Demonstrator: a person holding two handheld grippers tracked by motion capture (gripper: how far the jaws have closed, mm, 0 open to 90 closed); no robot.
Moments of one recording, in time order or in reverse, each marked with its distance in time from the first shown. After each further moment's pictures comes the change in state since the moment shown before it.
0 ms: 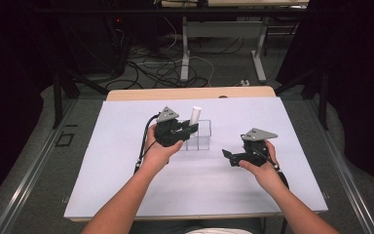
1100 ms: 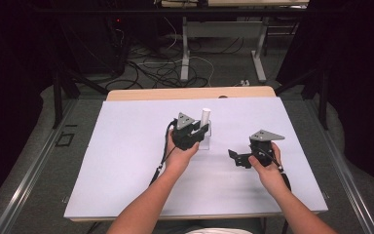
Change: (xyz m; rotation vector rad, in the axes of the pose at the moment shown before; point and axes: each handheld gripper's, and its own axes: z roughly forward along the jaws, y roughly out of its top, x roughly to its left) left arm -0.010 -0.031 0.059 -0.053 0.114 -0.024; right arm -0.015 -0.019 0.002 0.006 -0.036 0.120
